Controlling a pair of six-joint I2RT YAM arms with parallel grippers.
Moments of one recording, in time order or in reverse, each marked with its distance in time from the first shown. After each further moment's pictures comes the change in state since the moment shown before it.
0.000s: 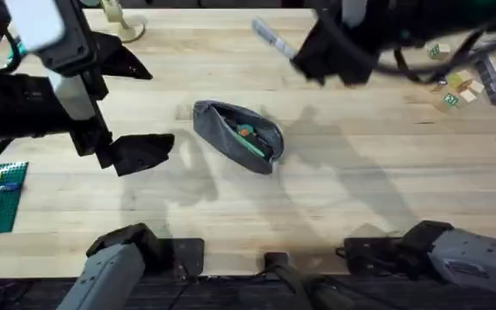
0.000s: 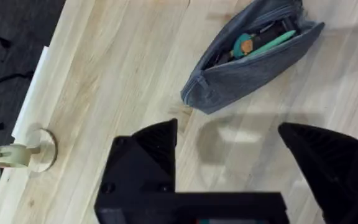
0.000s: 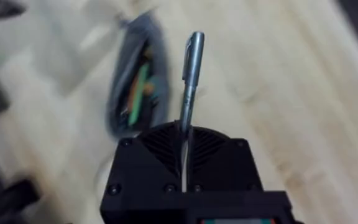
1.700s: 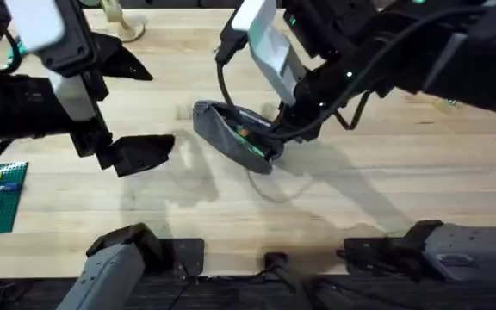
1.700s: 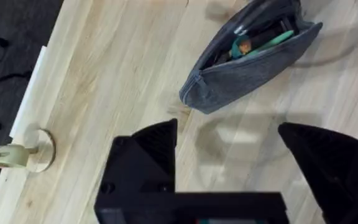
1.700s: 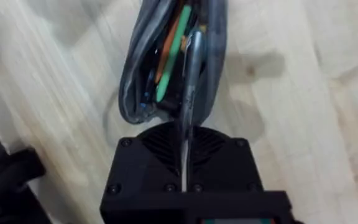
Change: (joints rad) left arm 0.000 0.000 0.000 -0.006 0.000 0.001; right arm 0.112 0.185 -0.198 0.026 0.000 -0.005
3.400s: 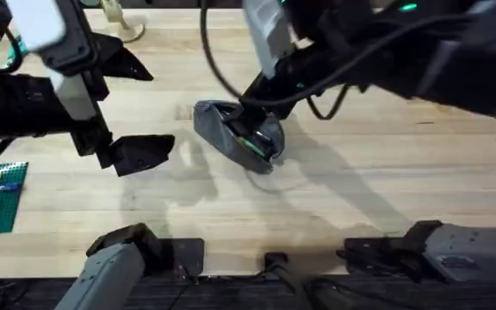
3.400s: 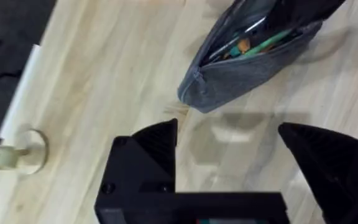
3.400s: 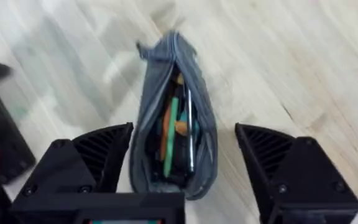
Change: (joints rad) left arm 0.000 0.013 0.000 0.000 0.000 0.007; right arm 0.030 -0.002 -0.005 0.294 -0.014 0.289
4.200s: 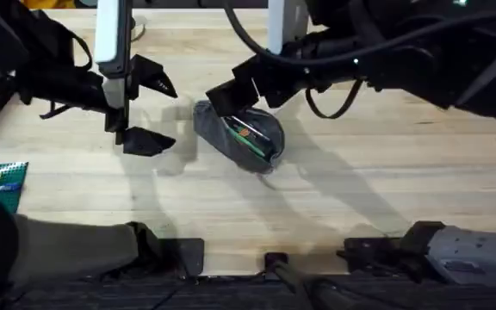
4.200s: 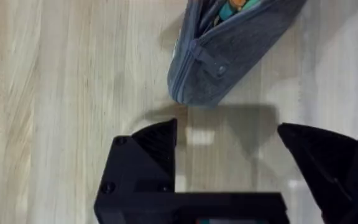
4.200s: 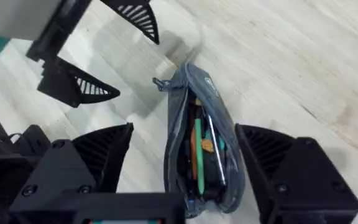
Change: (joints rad) left arm 0.000 0.555 0.001 0.097 0.000 0.462; right arm 0.023 -0.083 0.000 0.068 0.002 0.307
